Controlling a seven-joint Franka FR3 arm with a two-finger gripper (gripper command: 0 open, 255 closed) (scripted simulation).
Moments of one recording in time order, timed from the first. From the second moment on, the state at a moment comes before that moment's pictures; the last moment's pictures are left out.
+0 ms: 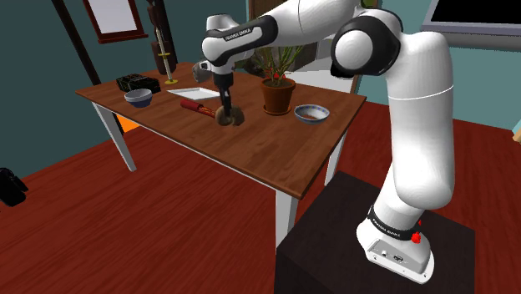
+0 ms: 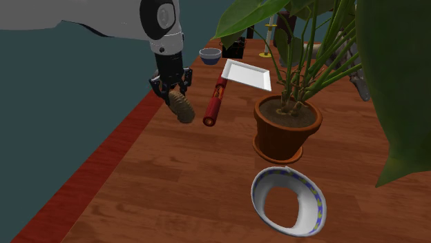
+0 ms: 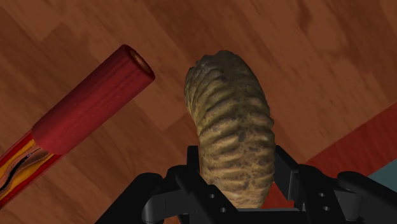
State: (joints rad) arm 0.15 0.39 -0.11 -1.50 0.07 1.91 -0.97
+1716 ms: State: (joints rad) arm -0.02 0.10 -0.23 -1.73 0.05 1.85 -1.25
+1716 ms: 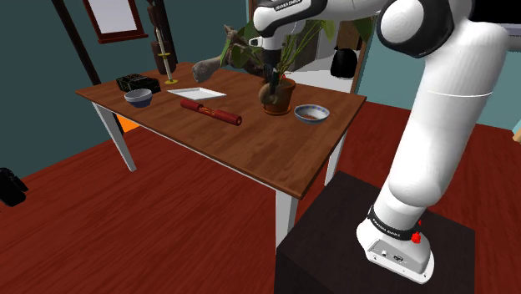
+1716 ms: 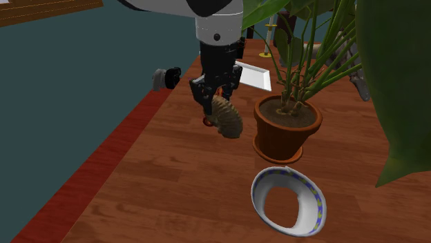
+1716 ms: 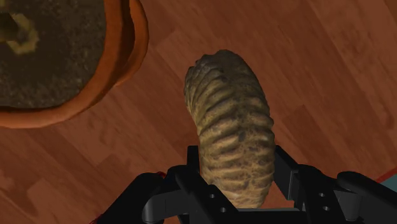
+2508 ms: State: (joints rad) arm -0.16 0.05 -0.35 -1.77 0.05 1.83 -1.52
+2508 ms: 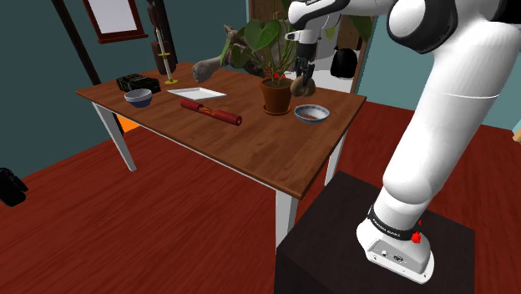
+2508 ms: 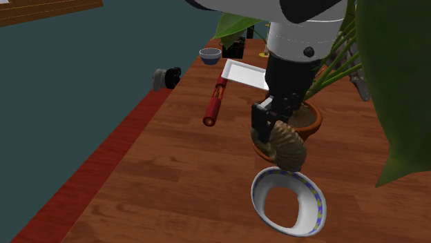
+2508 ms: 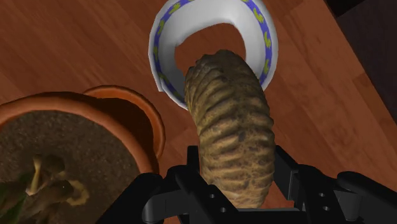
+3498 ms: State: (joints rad) arm -0.22 0.07 -0.41 -1.87 0.07 1.95 -1.64
